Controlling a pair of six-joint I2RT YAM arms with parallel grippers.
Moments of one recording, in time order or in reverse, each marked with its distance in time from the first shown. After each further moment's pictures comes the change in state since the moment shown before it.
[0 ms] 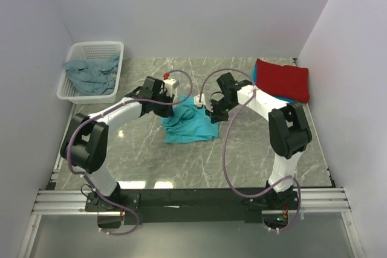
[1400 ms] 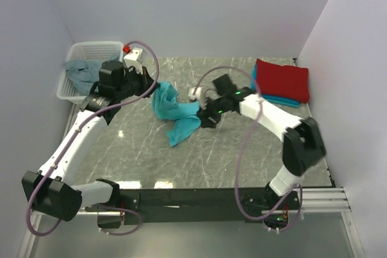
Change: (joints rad) left arm 0.130 -0.482 0.086 -0.031 0.084 -0.157; right arm 0.105 -0.264 -0.105 0.179 0.032 0.484
